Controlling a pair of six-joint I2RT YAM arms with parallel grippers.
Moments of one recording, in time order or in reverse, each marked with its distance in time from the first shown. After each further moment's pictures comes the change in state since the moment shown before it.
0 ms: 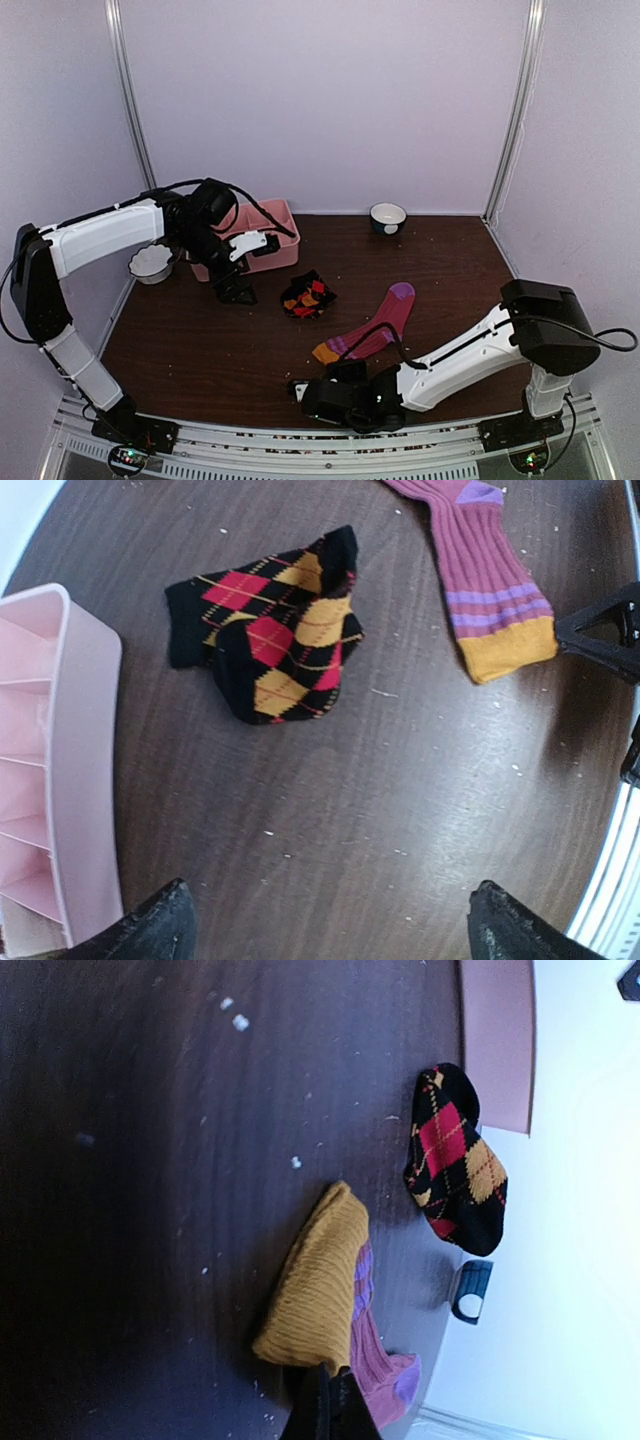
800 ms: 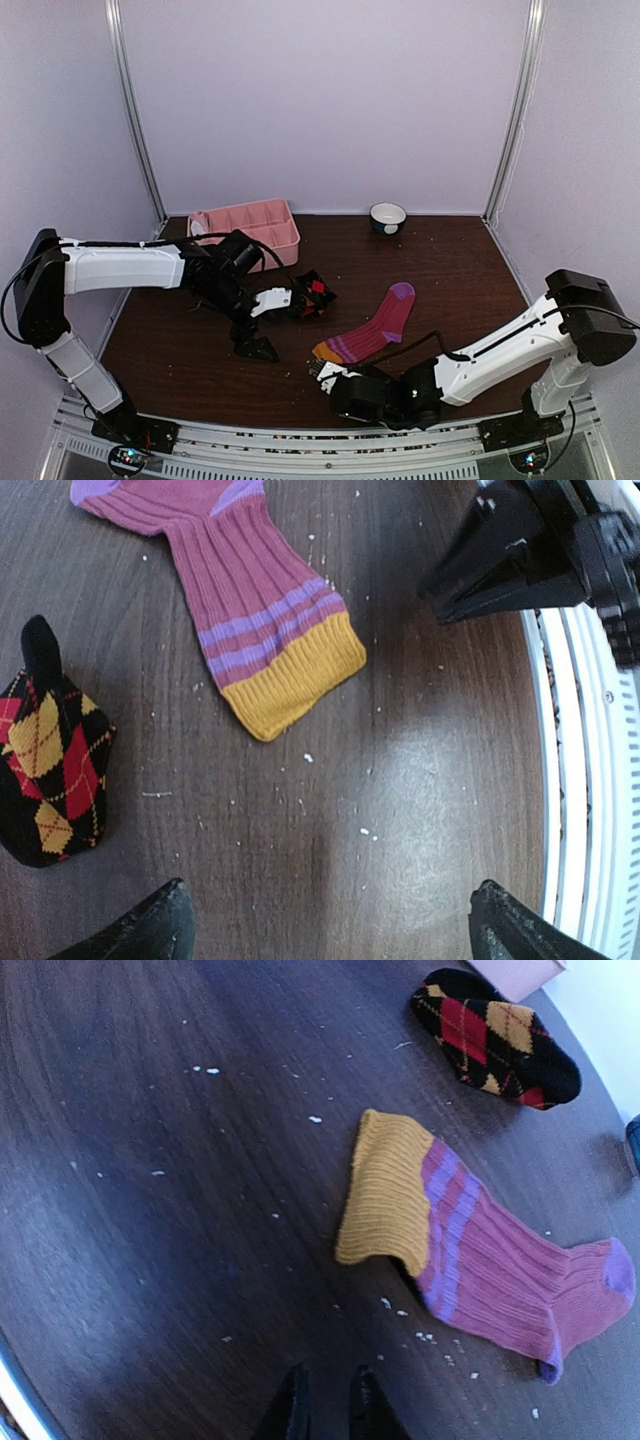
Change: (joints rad) left arm -0.201 -0.016 -0.303 0.265 0.200 0.066; right arm 0.012 -0.195 -0.135 -0.027 -0.301 0.778
